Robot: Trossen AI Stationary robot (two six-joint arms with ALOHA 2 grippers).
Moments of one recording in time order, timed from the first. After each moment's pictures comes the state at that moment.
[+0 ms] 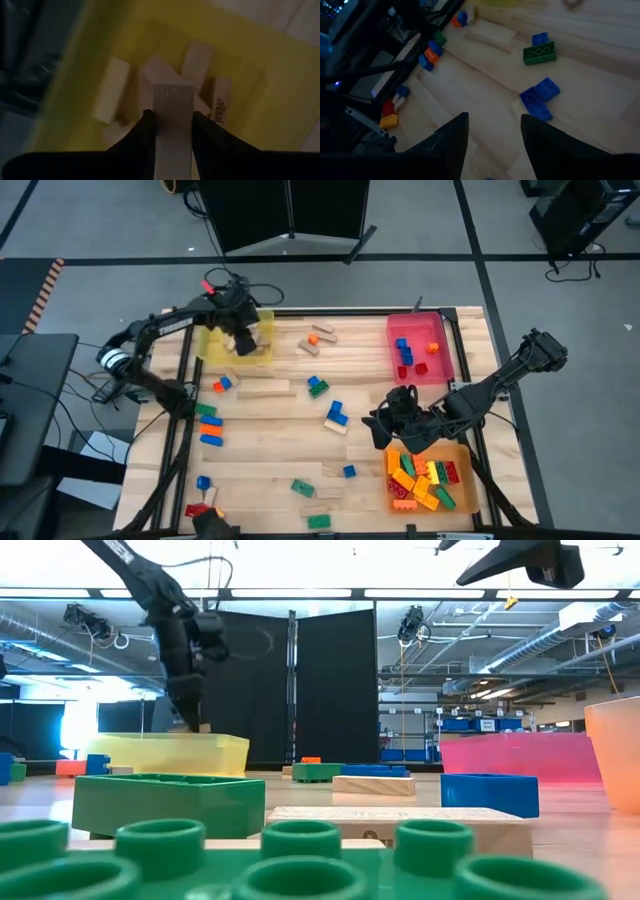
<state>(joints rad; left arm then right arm) 0.88 1.45 0.96 -0.69 0.00 0.44 0.53 1.31 1.05 -0.59 0.65 1.34</state>
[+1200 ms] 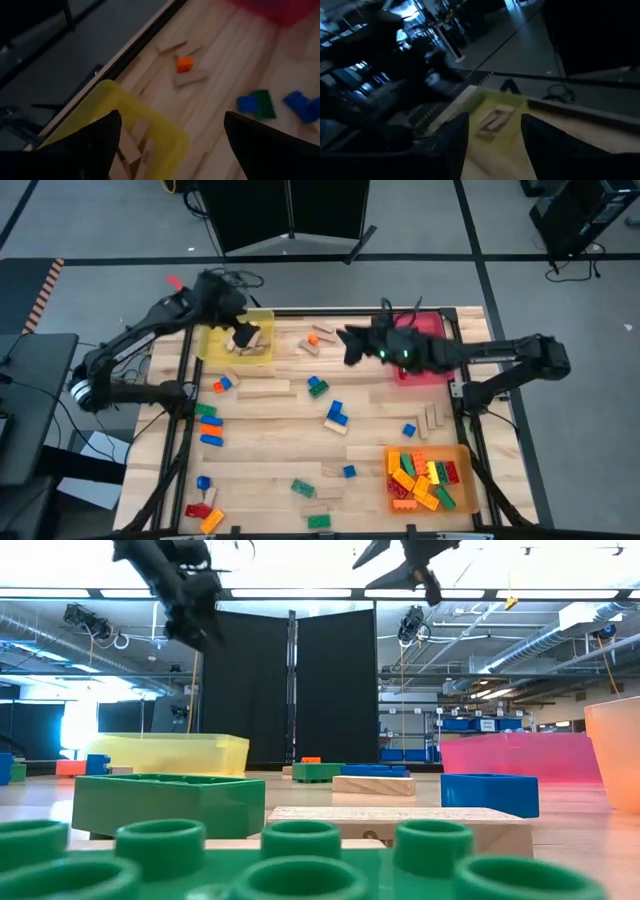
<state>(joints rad) 0.78 1.11 1.09 -0.76 0.15 0.08 -0.07 1.31 1.05 0.01 0.54 0.67</state>
